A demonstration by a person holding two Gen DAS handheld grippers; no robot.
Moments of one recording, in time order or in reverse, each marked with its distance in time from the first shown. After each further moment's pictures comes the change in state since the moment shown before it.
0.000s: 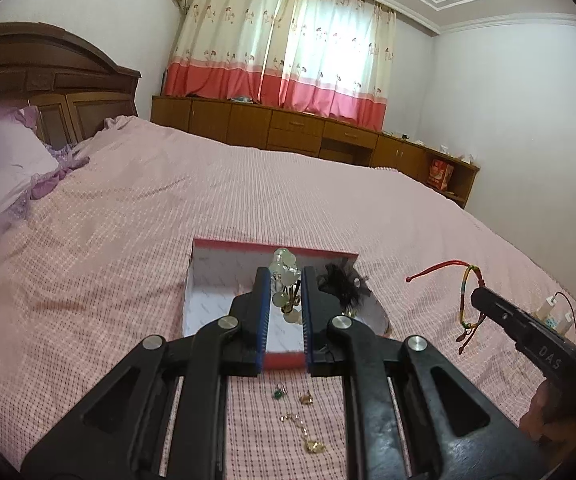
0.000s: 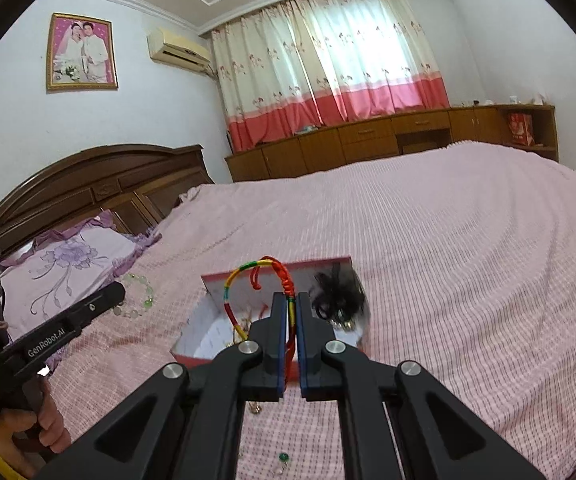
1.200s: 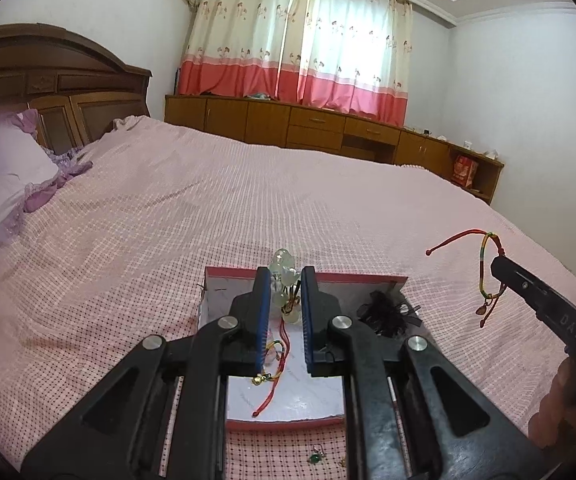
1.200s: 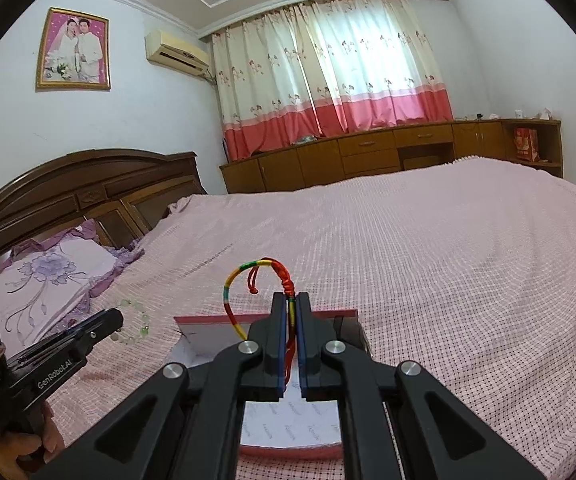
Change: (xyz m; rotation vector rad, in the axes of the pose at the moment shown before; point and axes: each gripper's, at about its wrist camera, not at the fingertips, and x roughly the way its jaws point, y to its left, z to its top) left arm 0.078 0.023 0.015 0.010 0.017 0.080; right arm 0.094 -0.006 0.034 -0.024 -0.023 -0.026
